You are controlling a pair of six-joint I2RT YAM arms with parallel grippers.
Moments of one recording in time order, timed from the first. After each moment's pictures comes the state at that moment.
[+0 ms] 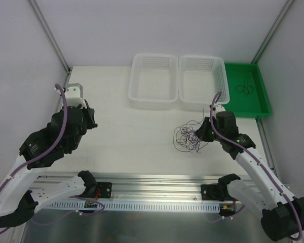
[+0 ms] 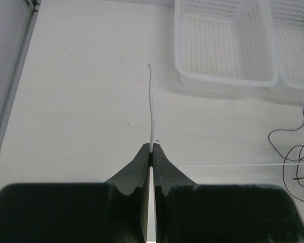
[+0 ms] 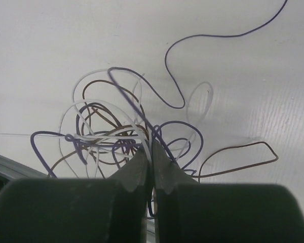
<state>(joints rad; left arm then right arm) -0.83 0.76 1.30 -0.99 -0.76 -0.44 0.35 0.86 0.70 -0.55 -0.12 0.40</state>
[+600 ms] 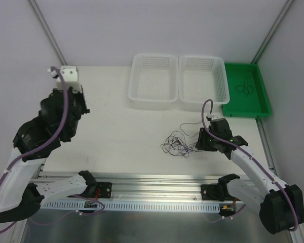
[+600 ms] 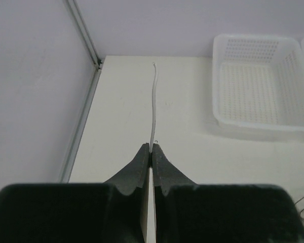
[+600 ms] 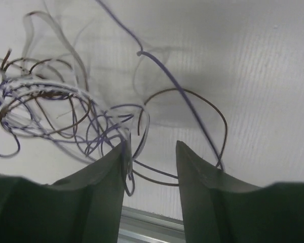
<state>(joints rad) -0.79 0.95 1.69 -0.97 -0.91 -0.12 0.33 0.98 0.56 -0.56 -0.06 0.38</state>
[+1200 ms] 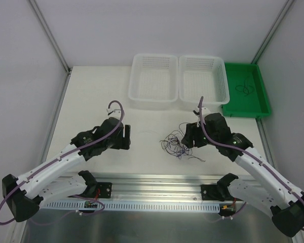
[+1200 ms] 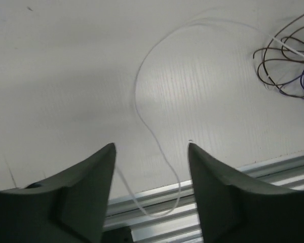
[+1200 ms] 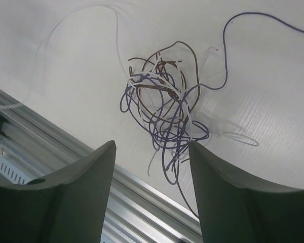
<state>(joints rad) -0.79 0.91 0.84 -0.79 -0.32 -0.52 0.61 0.84 0.78 -0.63 -0.12 0.33</state>
